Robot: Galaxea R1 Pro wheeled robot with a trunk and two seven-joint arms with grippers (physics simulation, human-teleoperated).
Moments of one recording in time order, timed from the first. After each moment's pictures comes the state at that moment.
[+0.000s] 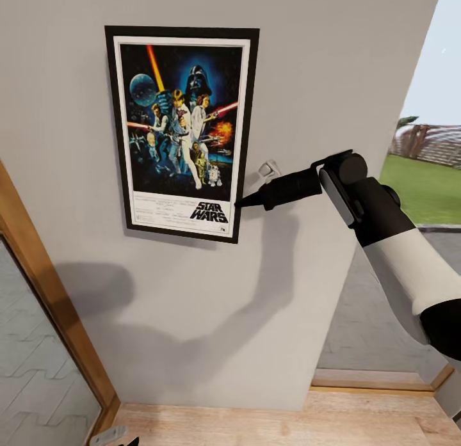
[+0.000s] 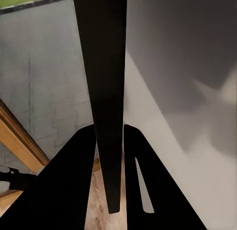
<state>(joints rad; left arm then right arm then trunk) -0.40 0.16 0.10 -0.03 0.34 -0.24 -0.35 -1.37 -0.16 0.44 -1.10 -0.20 0.99 1.16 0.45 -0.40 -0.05</state>
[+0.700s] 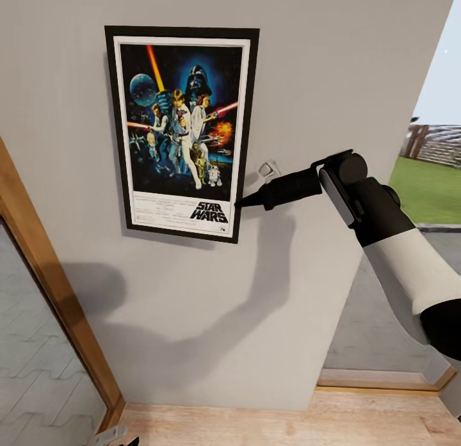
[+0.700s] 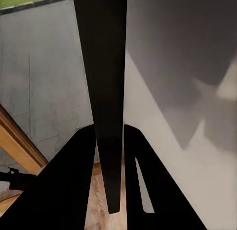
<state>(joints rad) -0.40 0.16 0.10 -0.03 0.34 -0.24 -0.35 -1.37 -0.16 0.44 -1.10 -0.20 0.99 1.16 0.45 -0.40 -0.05</state>
